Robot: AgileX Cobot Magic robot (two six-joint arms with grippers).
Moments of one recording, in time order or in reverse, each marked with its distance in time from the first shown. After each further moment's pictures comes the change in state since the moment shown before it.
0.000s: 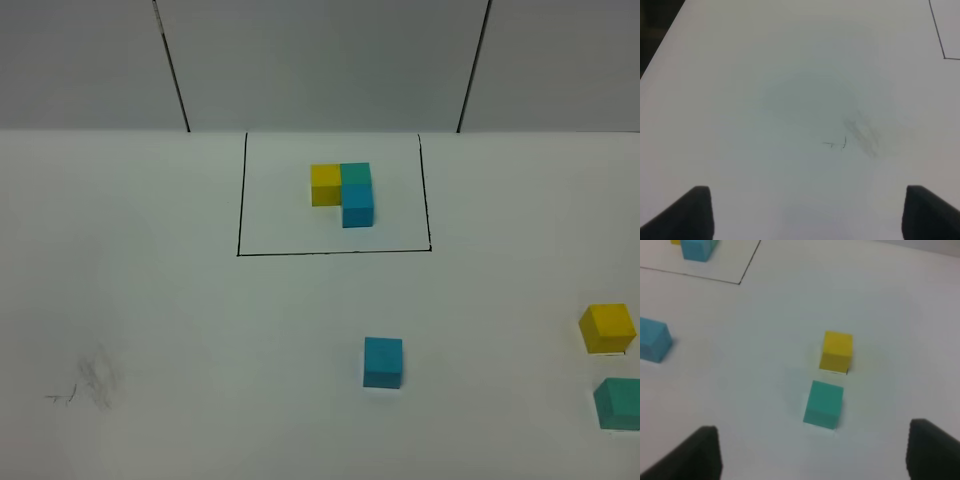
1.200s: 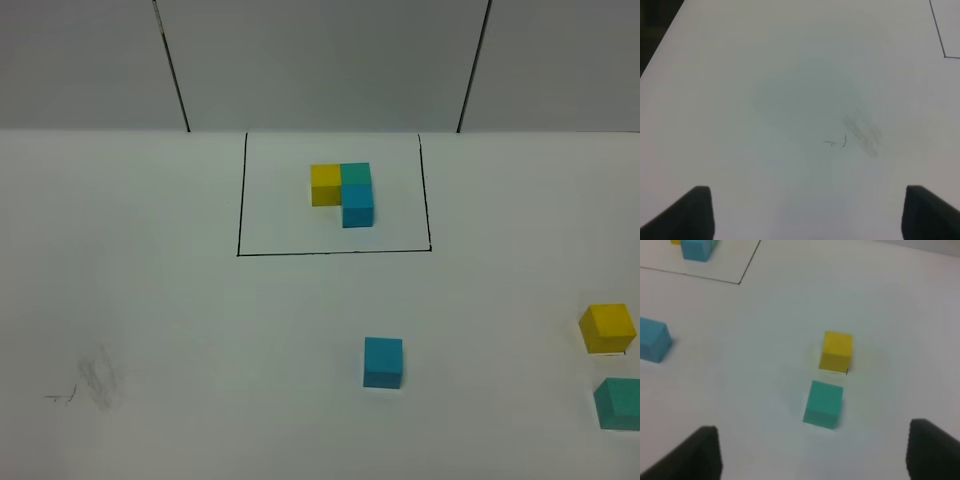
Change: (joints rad) left arm 0.000 0.000 0.001 0.001 0.002 0.000; right arm 0.000 0.000 0.000 -0.005 0.000 0.001
